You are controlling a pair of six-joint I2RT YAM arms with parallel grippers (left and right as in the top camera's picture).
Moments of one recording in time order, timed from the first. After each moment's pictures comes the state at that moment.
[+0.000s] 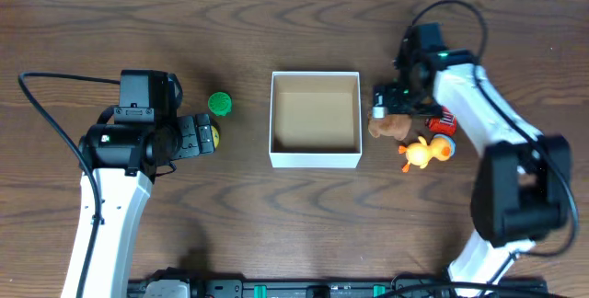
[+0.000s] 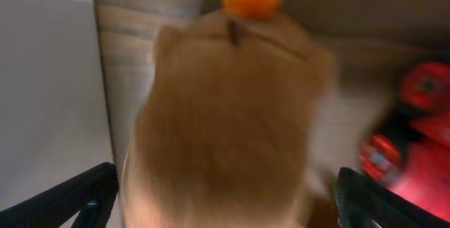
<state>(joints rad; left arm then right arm) -0.04 1.22 1.13 -1.07 -0.04 -0.20 0.18 1.93 1.37 -0.85 -0.09 0.20</state>
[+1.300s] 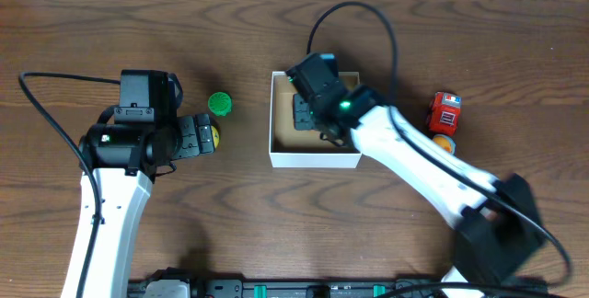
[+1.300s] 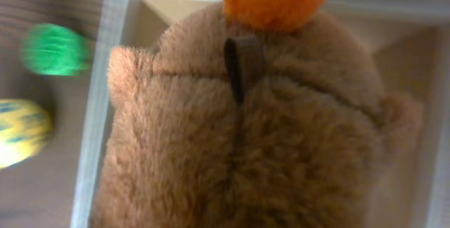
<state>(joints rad) -0.04 1.22 1.13 -1.07 -0.04 -0.20 0.70 1.83 1.40 -0.66 0.15 0.64</state>
